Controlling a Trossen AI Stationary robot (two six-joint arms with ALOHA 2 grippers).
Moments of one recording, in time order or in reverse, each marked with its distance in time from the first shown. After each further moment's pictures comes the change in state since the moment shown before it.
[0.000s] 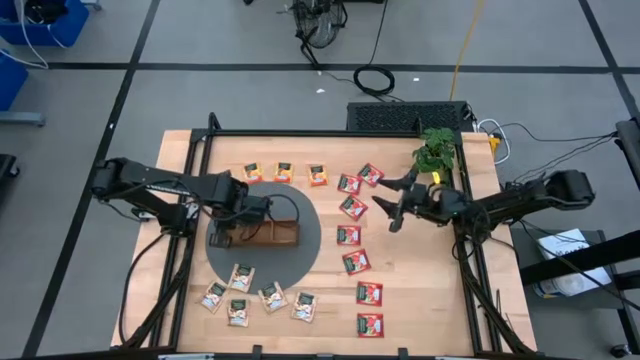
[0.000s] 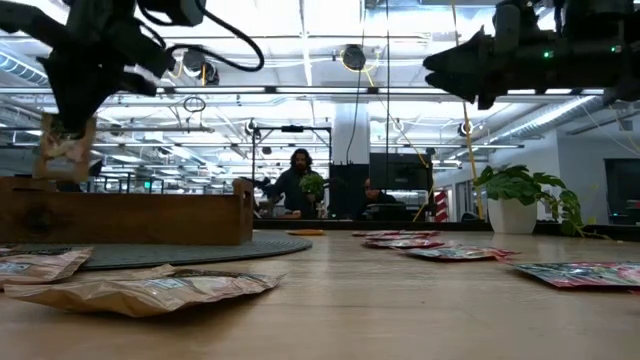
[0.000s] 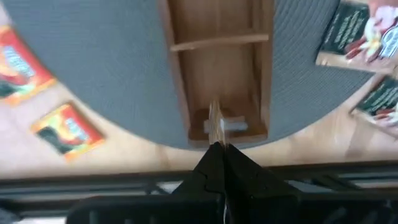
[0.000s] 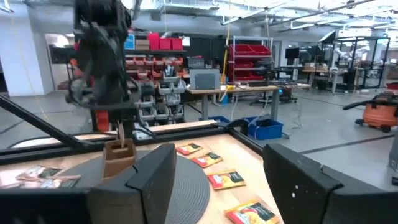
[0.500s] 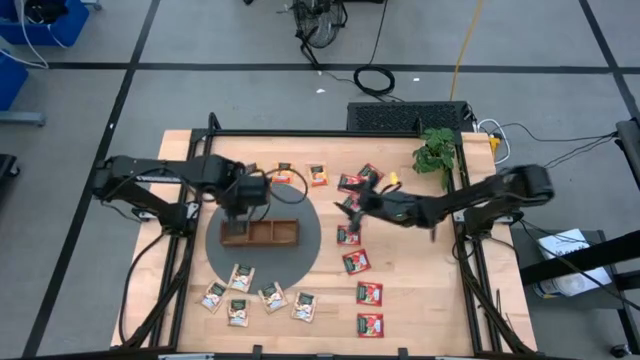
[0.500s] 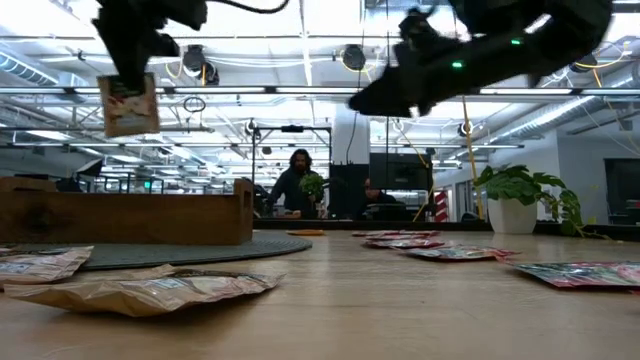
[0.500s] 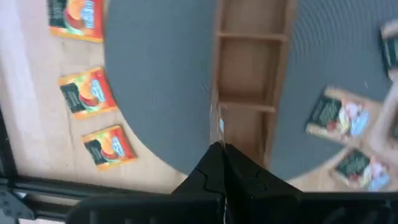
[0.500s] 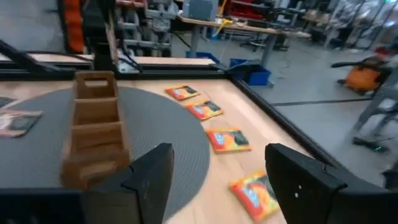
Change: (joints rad) left arm 0.060 -0.002 0.251 -0.043 -0.076 -0.099; right arm 0.005 0.412 0.397 -0.328 0.049 -0.023
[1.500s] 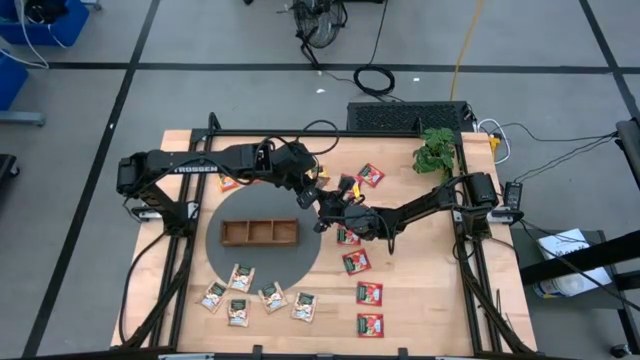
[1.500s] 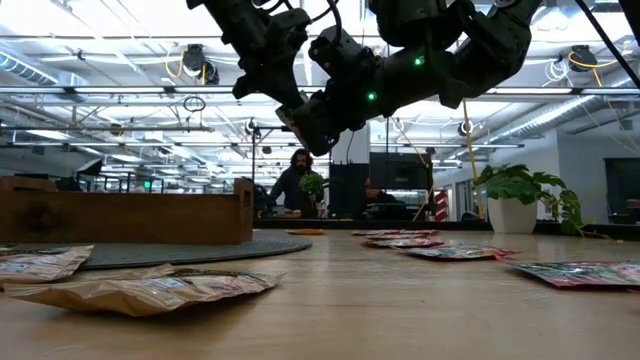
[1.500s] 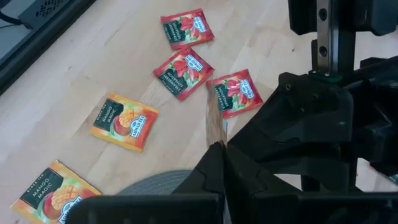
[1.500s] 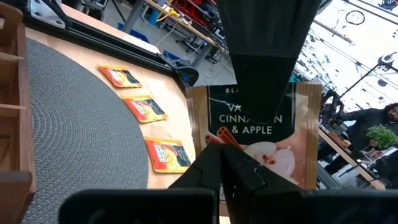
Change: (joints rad) left arm 0.204 0.200 0.004 0.876 0.022 -0.235; right arm 0.052 0.469 0.368 0.160 0.365 -0.461
